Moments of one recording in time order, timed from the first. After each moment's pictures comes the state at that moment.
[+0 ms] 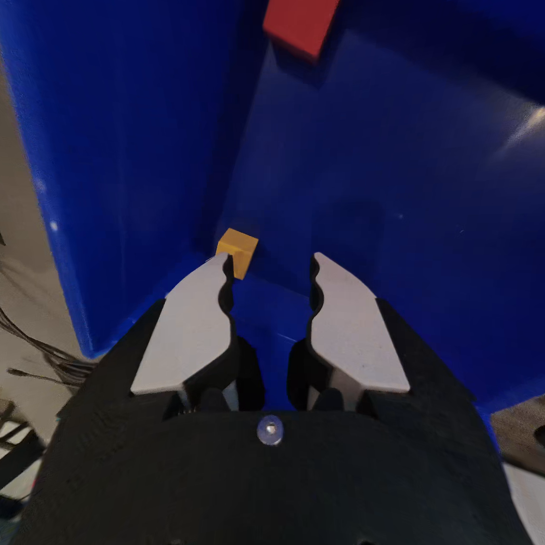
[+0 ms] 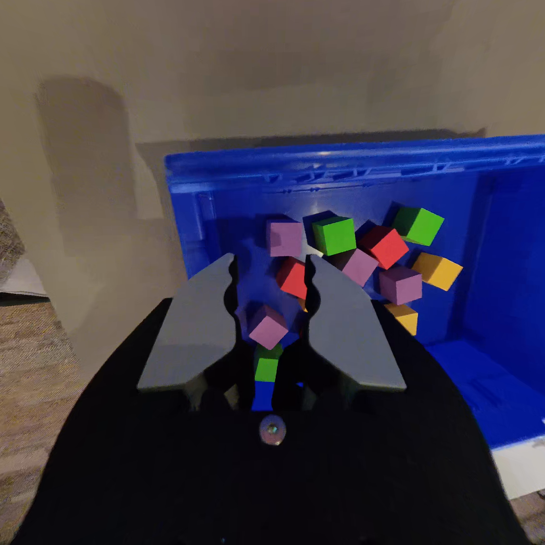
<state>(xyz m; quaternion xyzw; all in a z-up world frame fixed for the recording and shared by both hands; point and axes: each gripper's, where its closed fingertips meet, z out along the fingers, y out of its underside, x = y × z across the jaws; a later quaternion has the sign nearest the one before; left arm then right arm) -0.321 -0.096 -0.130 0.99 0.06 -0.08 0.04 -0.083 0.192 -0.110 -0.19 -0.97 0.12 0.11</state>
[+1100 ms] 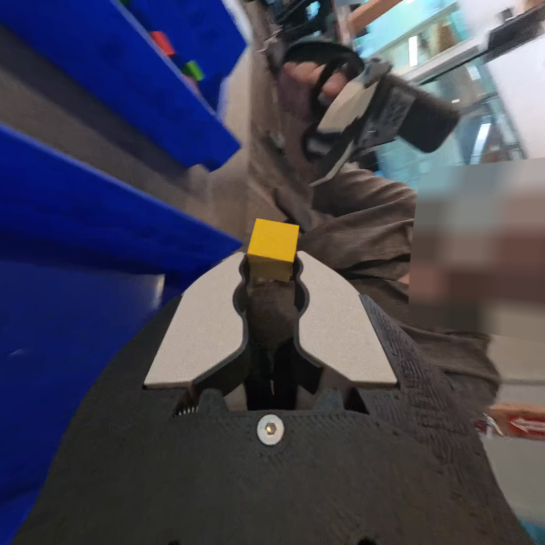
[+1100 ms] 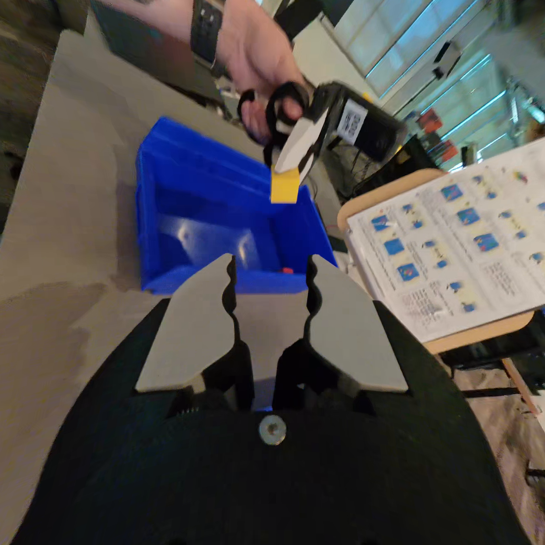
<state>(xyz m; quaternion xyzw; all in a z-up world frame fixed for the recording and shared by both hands) -0.159 -0.029 0.020 0.80 0.08 0.50 -0.32 -0.102 0.042 0.036 -0.05 -0.81 0.43 0.41</state>
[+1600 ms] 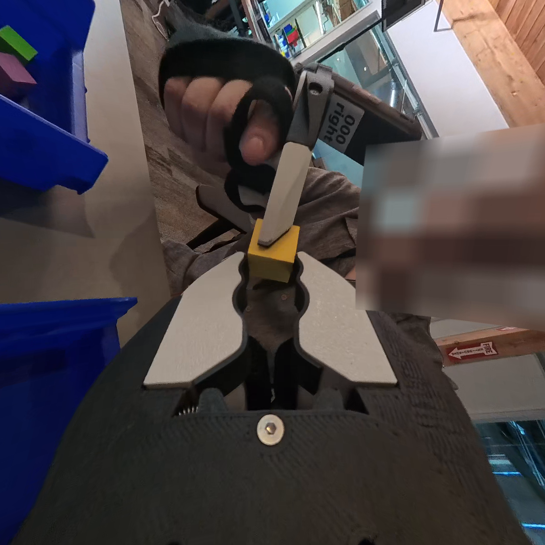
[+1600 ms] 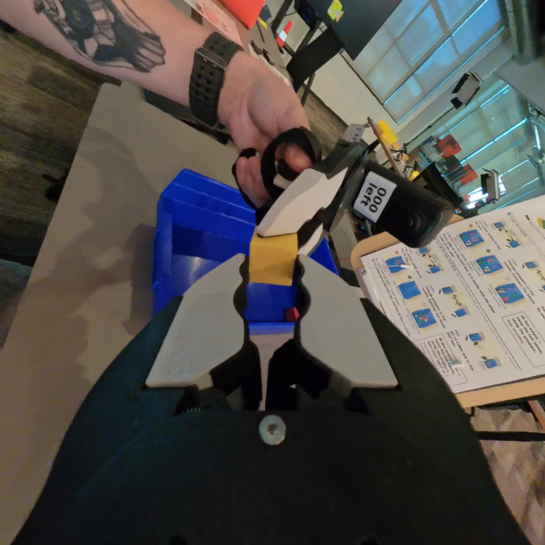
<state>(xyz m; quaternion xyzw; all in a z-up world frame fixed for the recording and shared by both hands) -0.082 -0.003 0.058 0.75 0.00 0.59 -0.31 -0.103 -0.008 0.055 -0.01 -0.81 0.45 0.38</state>
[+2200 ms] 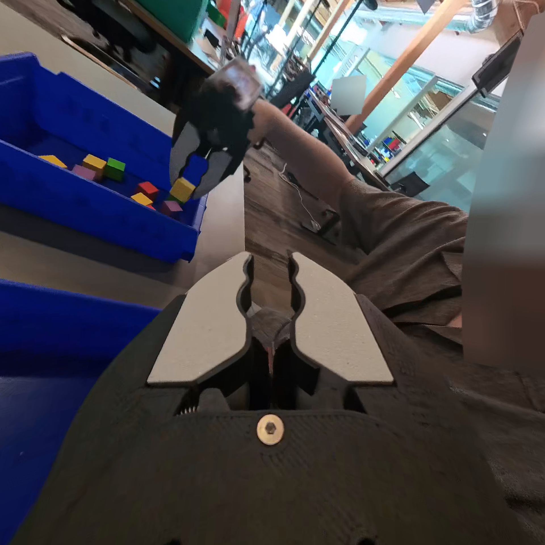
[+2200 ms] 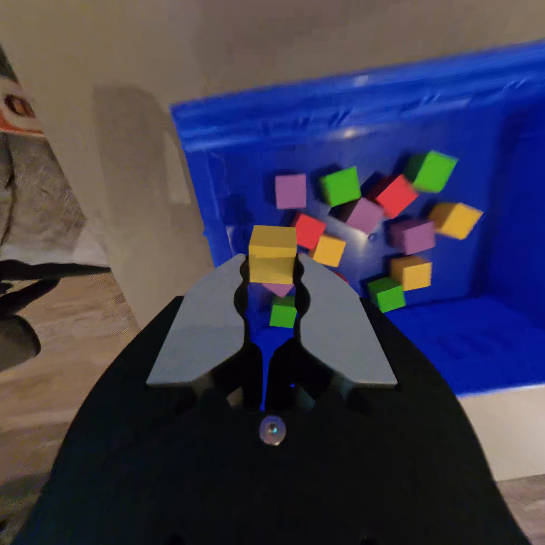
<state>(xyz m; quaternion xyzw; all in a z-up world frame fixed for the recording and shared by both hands) -0.087 -0.020 0.070 0.77 0.04 0.35 -0.54 -0.064 0.219 -0.082 -0.24 -0.97 0.10 0.04</state>
